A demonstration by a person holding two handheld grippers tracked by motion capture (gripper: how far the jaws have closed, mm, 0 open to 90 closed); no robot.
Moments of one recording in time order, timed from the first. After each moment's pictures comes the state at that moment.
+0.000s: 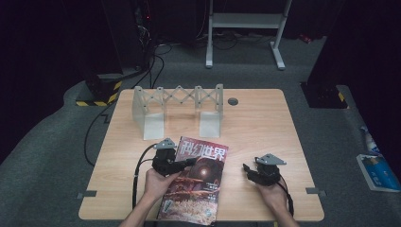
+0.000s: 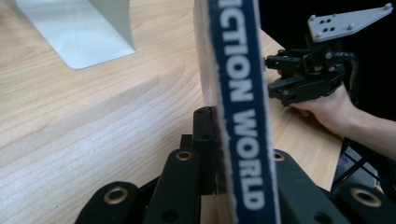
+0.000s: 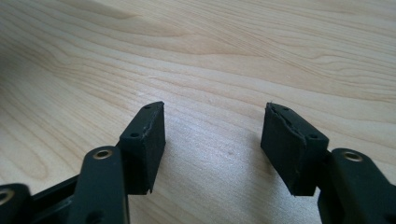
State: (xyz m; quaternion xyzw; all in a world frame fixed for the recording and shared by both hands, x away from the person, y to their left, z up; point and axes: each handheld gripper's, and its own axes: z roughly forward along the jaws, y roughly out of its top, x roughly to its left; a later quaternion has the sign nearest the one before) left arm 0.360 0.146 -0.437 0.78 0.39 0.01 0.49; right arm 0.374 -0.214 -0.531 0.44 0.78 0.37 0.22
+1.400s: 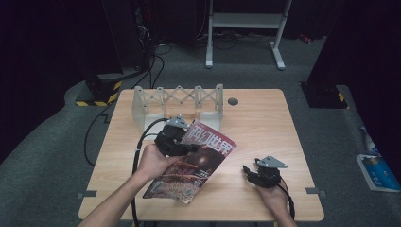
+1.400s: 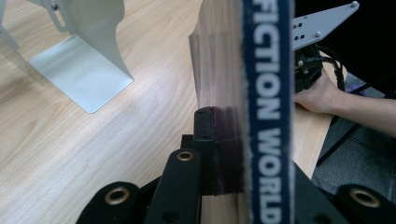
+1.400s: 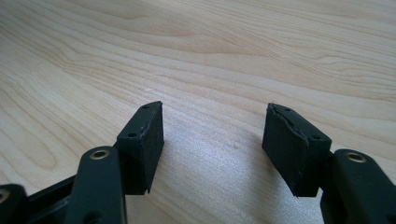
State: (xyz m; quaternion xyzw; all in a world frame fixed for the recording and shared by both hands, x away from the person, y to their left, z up) left arm 0.379 0.124 -0.341 0.86 0.31 0.04 0.39; right arm 0.368 -0.216 -0.534 0.43 0.78 0.39 0.23
